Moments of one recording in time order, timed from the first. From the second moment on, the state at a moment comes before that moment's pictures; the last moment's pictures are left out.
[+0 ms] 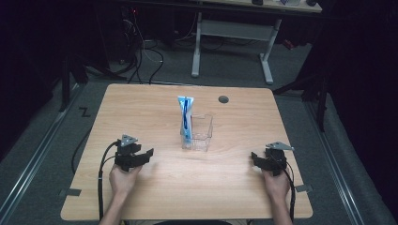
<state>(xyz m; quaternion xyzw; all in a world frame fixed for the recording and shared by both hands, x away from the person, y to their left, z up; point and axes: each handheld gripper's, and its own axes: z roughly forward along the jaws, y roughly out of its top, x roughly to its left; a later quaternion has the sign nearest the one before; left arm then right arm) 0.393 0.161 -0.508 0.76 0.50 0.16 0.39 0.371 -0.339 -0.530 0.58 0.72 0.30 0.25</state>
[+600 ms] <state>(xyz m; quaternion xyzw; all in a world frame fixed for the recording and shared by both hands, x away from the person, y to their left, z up) 0.391 0.155 -0.536 0.76 0.50 0.22 0.35 0.371 -0.339 -0.531 0.57 0.72 0.30 0.25</state>
